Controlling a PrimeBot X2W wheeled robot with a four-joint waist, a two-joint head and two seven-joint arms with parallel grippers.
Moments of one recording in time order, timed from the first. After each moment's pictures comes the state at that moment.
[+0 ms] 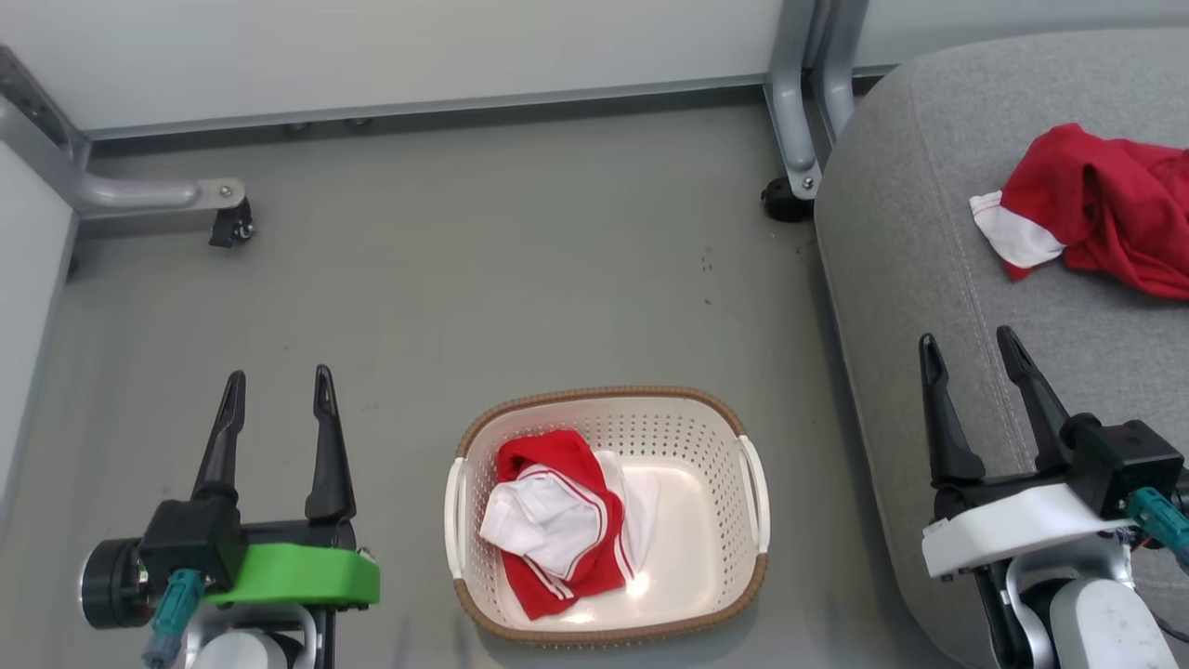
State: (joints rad) left arm -0.08 0.21 -0.22 0.04 -0.31 0.16 -0.26; right arm -0.03 -0.06 -0.03 -0.07 0.11 0.13 -0.11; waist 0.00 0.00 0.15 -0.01
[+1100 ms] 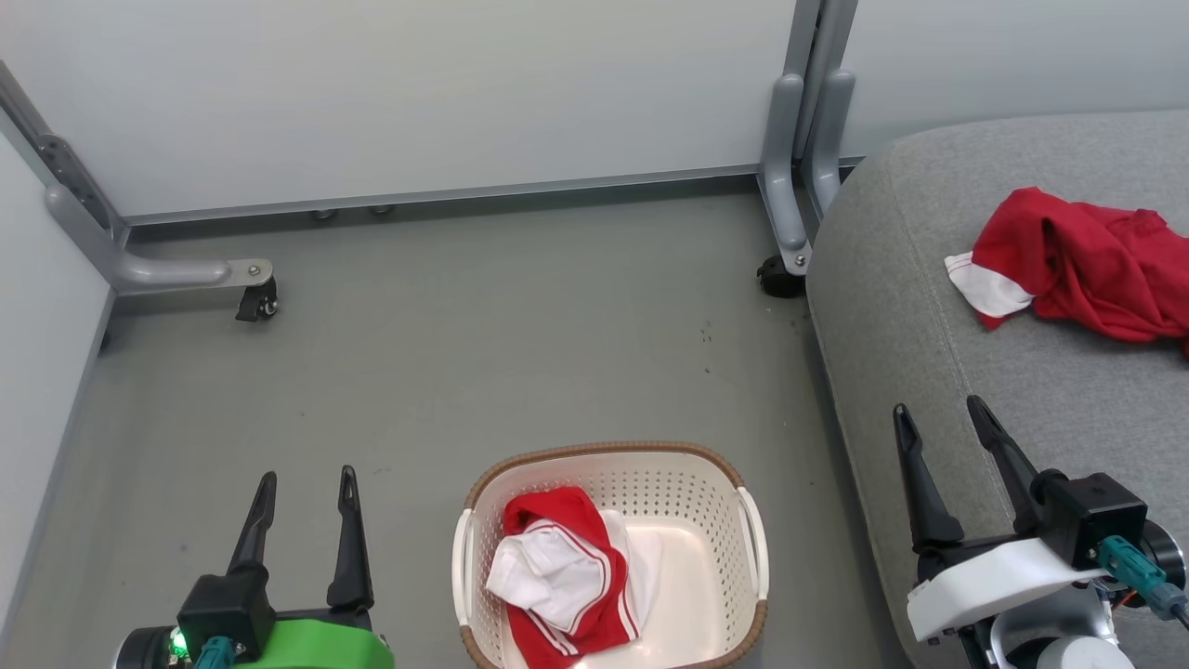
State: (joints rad) left arm 0.05 0.13 -0.16 0.12 -0.25 0.08 -0.26; right arm 0.08 -0.05 0.01 -0.10 0.11 0.13 -0.06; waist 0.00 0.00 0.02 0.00
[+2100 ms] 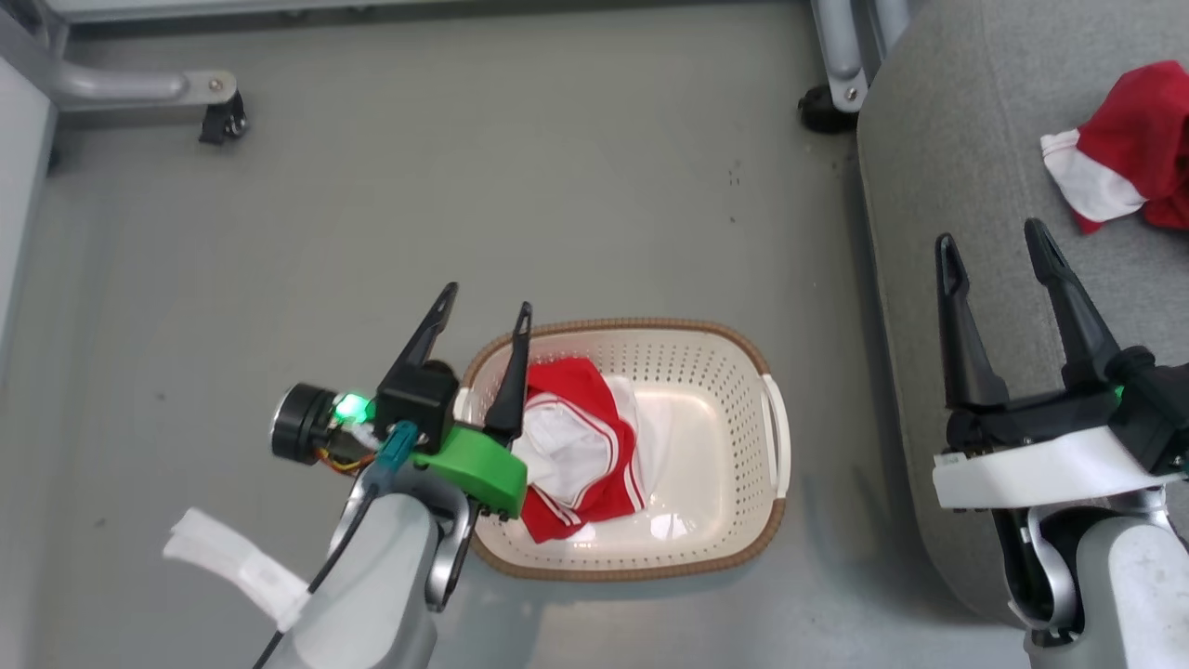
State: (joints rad) left arm -0.41 0.05 -0.40 0.44 -0.15 0.02 -0.26; right arm -0.11 -0.08 0.00 -0.25 0.10 0.13 -0.07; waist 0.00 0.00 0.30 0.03
